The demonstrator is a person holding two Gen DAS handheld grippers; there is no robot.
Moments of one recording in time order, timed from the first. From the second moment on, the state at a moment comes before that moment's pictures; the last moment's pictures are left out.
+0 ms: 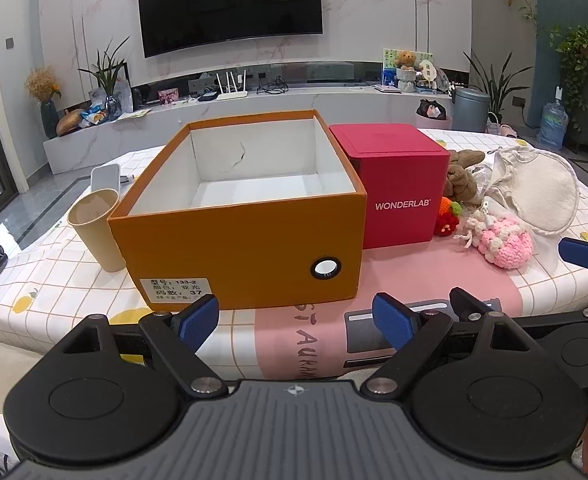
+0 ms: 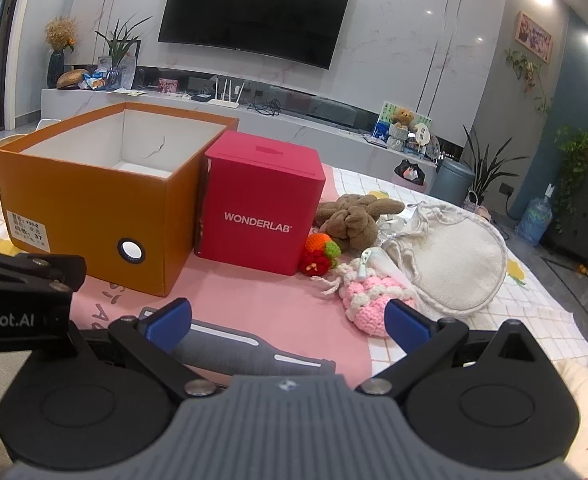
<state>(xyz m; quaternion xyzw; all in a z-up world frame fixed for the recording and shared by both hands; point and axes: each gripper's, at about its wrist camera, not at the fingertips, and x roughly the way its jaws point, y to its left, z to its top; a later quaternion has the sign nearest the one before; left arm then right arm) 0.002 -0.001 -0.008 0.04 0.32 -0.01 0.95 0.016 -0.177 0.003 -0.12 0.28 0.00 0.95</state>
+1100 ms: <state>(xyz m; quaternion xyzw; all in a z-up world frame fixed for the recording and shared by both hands) 0.000 0.000 -0.009 0.04 0.32 0.00 0.95 0.016 -0.174 0.003 -0.13 0.28 0.01 0.95</state>
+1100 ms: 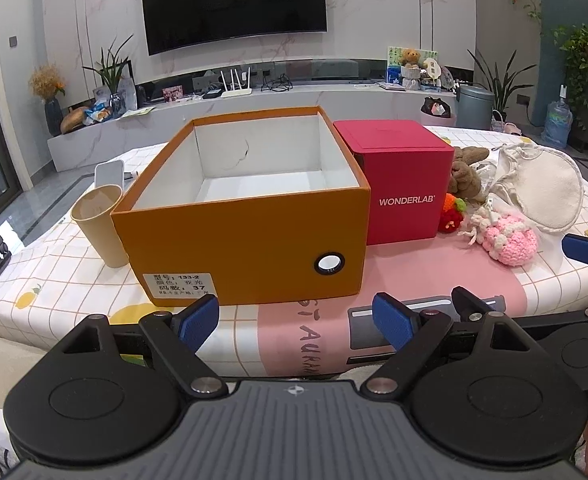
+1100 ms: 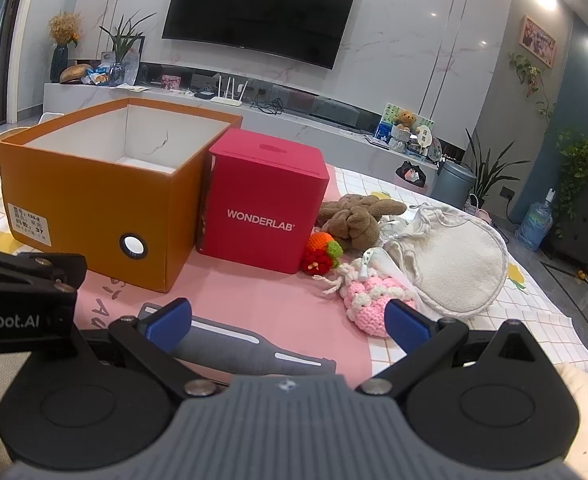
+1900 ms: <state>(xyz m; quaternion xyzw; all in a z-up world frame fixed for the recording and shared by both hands) 0.003 -0.001 -0.014 0.03 0.34 0.00 0.94 0.018 -0.171 0.000 -0.14 0.29 0.01 0.95</state>
